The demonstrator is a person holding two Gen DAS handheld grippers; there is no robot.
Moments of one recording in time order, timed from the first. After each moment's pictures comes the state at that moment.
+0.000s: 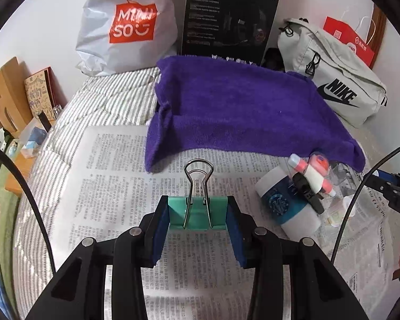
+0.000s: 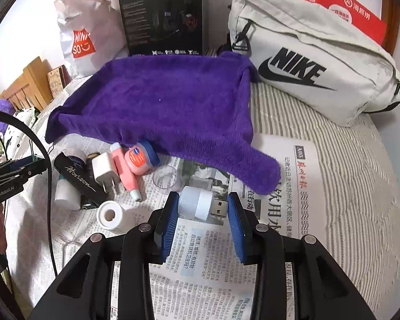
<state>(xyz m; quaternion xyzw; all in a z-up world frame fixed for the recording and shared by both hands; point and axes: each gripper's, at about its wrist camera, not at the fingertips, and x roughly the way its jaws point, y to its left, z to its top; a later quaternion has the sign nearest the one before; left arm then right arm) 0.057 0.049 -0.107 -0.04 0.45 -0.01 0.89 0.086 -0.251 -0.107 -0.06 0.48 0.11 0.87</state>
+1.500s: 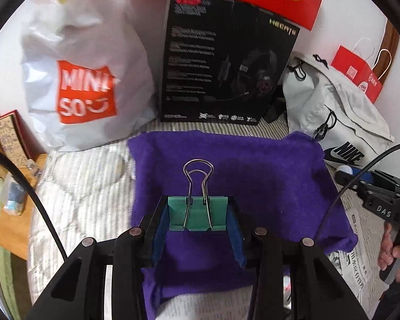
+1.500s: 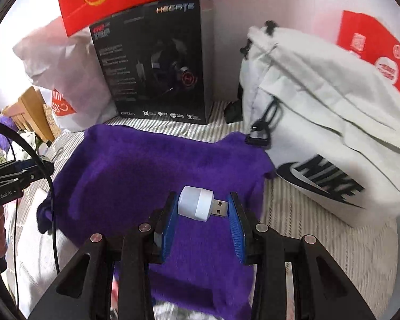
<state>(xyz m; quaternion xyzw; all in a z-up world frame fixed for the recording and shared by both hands) 0.221 0.039 -0.057 -0.05 0.45 -0.06 0.89 0.248 -0.214 -0.066 -0.04 0.45 0.14 0.88</state>
